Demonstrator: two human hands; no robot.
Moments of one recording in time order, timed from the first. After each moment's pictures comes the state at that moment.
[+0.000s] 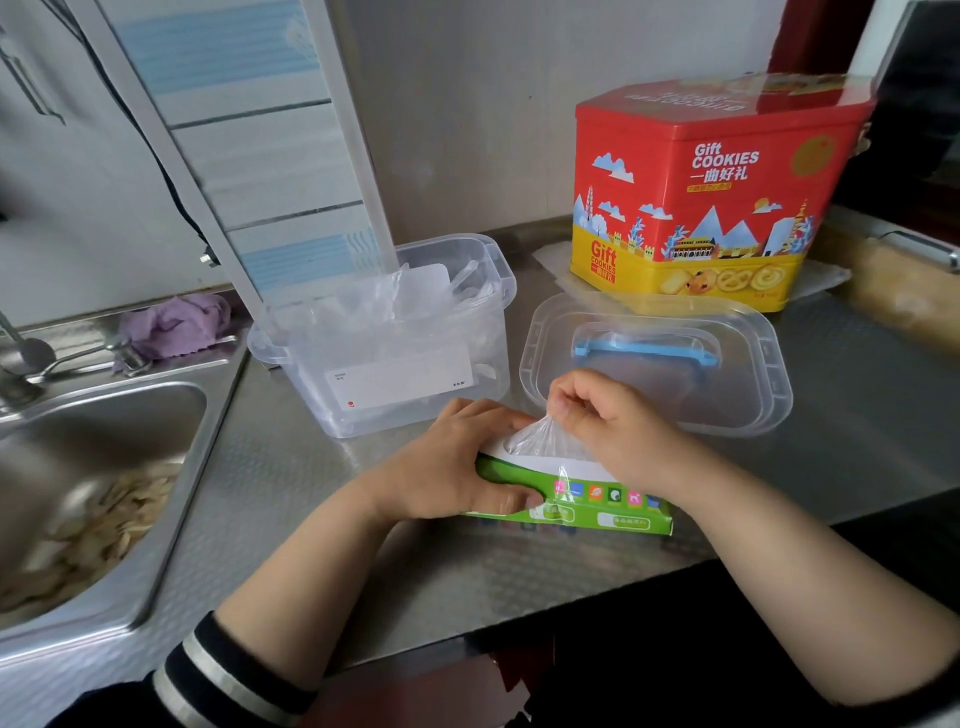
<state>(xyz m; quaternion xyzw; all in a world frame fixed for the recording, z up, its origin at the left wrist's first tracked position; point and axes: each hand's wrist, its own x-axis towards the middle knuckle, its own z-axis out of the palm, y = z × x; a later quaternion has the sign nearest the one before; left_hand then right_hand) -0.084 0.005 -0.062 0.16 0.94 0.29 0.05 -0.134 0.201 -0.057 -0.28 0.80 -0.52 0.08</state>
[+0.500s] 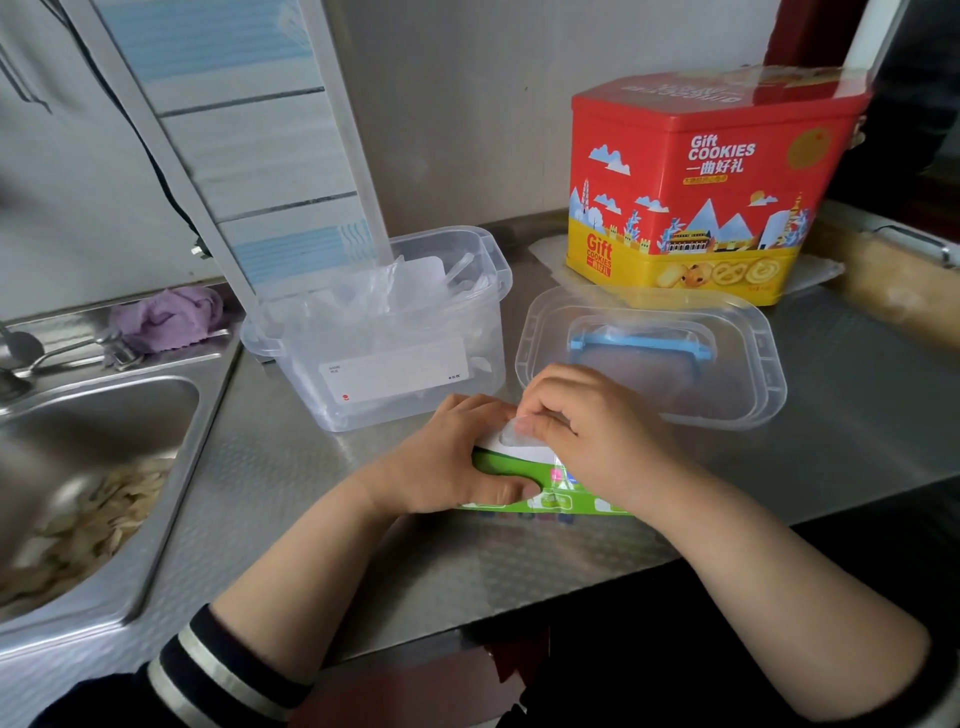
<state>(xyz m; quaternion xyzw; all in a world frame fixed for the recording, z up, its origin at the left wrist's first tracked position) -0.089 0.003 -0.073 0.16 0.94 0.30 0.04 -0.122 0.191 -0.059 -0.37 0.84 -0.37 -0.11</state>
